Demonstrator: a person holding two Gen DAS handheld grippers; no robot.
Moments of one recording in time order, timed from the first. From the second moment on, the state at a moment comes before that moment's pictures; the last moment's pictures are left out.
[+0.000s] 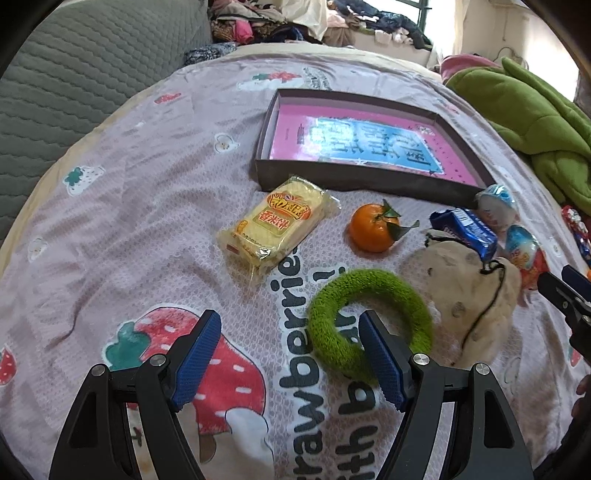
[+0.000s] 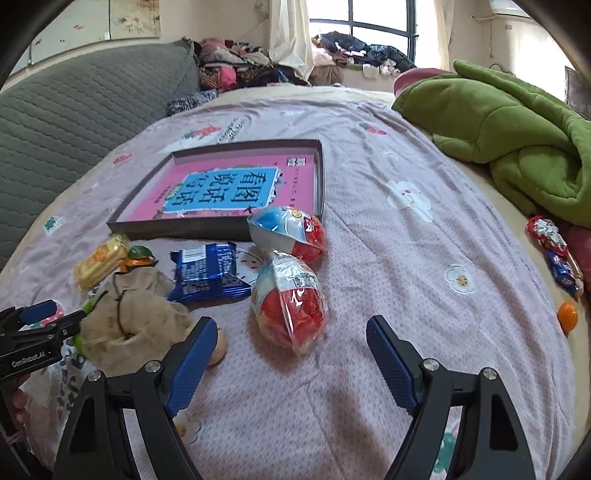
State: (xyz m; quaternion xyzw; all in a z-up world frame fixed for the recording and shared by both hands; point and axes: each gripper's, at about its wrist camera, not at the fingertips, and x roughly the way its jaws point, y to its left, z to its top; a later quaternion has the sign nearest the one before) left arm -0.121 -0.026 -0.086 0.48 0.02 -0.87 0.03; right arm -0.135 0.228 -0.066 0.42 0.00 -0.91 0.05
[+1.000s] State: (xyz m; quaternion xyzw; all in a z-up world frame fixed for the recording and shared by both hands) left arm -0.138 -0.012 -0.107 0.49 0.02 -0.87 0.00; right arm -0.160 0.227 -0.091 0.45 -0.03 -0.89 0.05
